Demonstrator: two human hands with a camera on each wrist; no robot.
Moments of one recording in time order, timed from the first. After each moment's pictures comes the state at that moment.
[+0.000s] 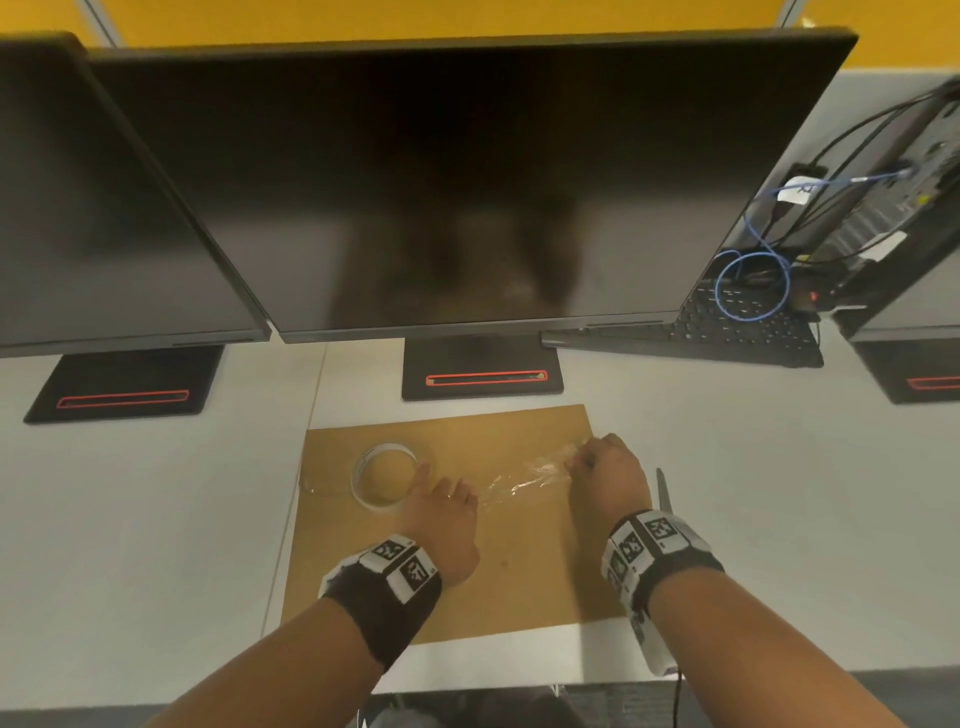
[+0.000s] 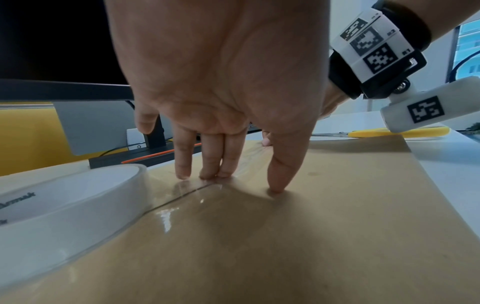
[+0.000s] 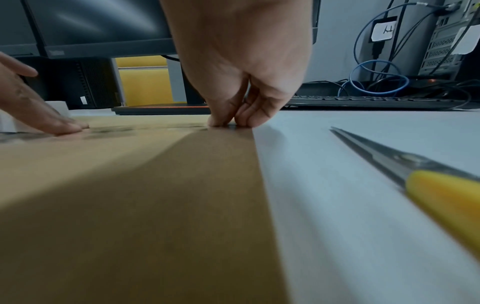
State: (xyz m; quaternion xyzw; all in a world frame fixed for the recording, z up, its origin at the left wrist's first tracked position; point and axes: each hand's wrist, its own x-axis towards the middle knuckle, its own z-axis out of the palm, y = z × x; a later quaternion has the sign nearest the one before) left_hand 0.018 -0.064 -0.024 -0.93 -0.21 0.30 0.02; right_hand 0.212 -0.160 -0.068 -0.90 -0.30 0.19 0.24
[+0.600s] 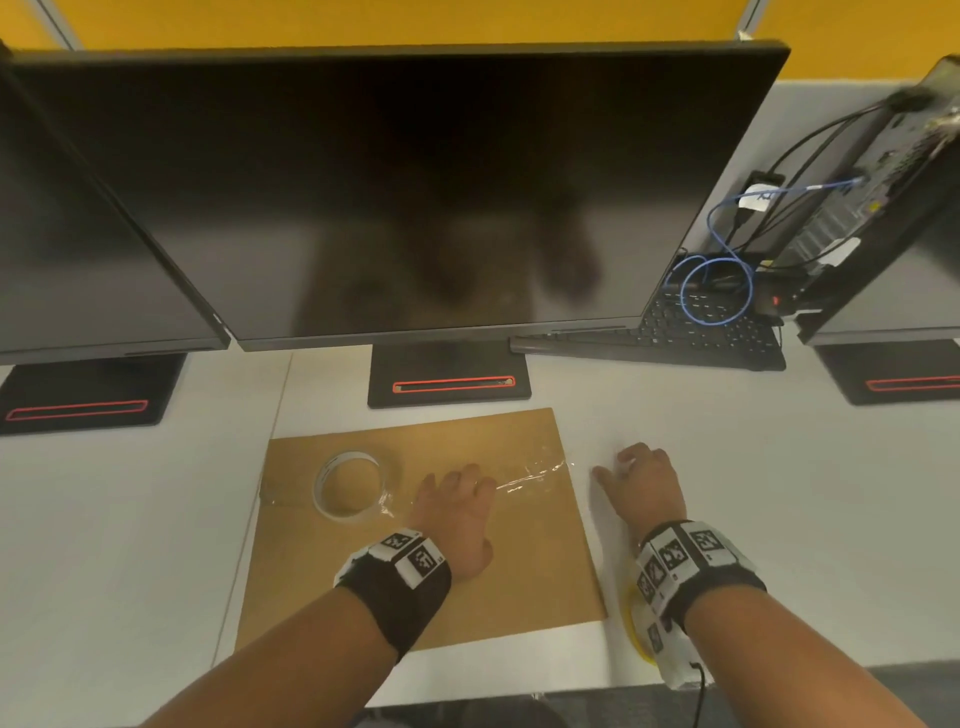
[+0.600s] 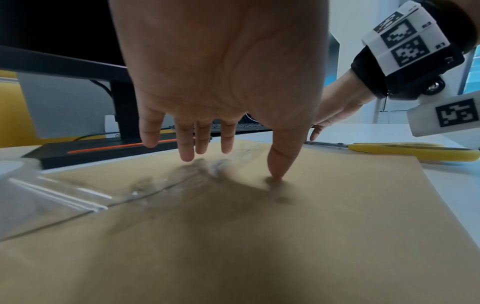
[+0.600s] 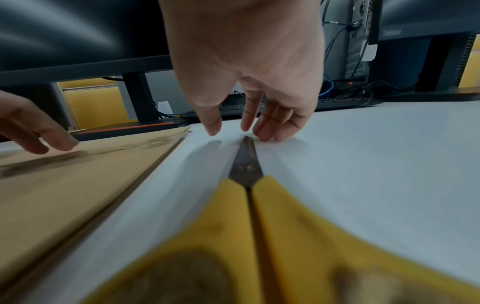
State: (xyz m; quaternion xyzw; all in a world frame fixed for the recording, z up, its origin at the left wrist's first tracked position) left_hand 0.059 -0.085 -0.033 -0.94 -0.25 0.19 -0.10; right_hand 0.266 -0.212 -0.066 -0.93 -0.21 0.19 0.22
